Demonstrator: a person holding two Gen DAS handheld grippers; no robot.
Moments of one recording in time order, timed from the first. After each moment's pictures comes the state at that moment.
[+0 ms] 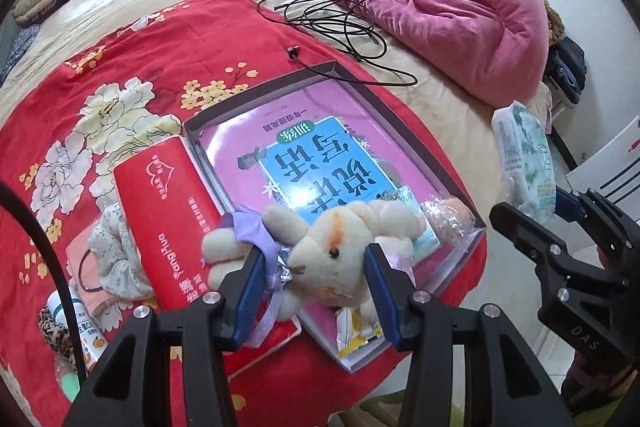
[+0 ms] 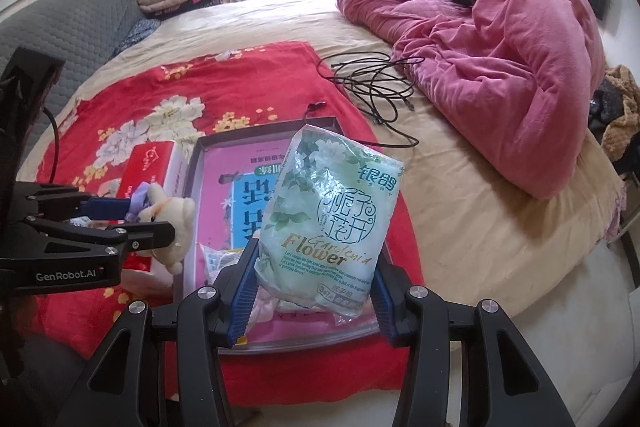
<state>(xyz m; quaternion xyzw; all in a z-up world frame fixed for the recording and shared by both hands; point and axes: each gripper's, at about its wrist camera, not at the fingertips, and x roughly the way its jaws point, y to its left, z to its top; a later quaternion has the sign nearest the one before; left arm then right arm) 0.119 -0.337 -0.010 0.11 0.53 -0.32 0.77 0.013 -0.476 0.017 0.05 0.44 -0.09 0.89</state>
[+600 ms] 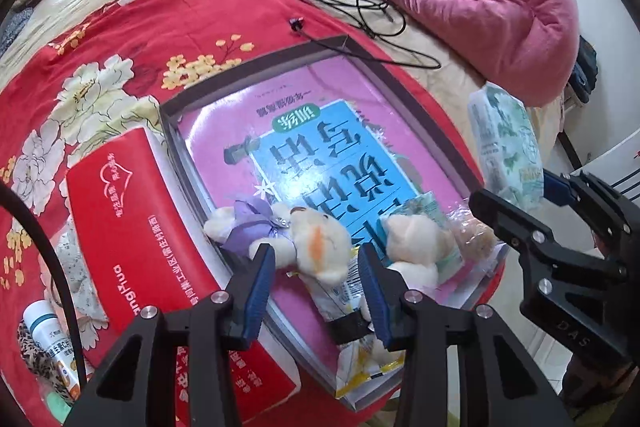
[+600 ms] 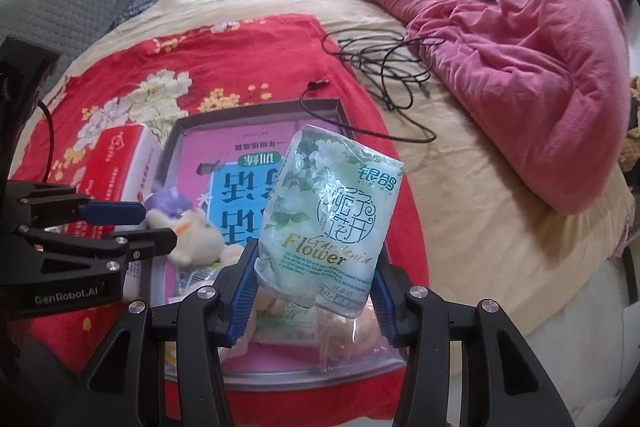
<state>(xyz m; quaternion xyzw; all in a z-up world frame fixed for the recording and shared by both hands) 0.148 -0.362 -0.055 0.11 0.57 -0.31 0.75 0.068 -0.493 -0.024 0.03 0.48 -0.07 0.87</state>
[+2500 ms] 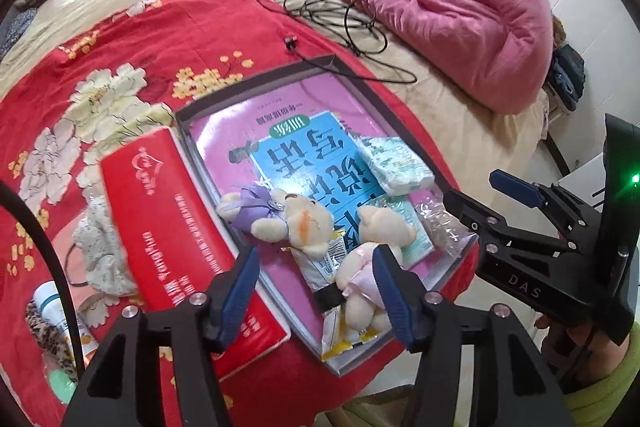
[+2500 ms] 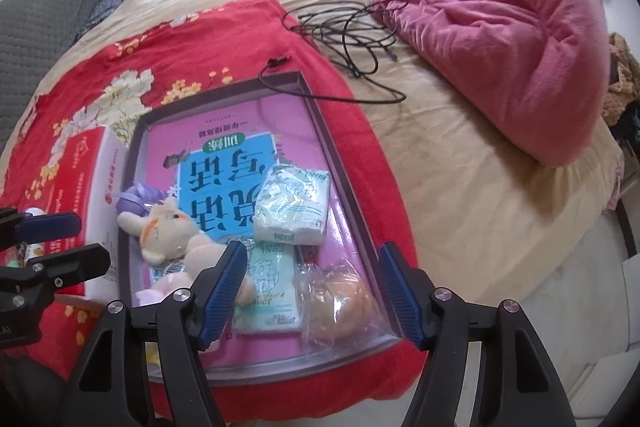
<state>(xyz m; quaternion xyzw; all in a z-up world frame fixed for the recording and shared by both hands) 0.123 -0.336 -0.009 0.09 0.55 -0.33 0.77 0.052 -0.506 -0.025 0.07 0.49 -0.14 0.86</state>
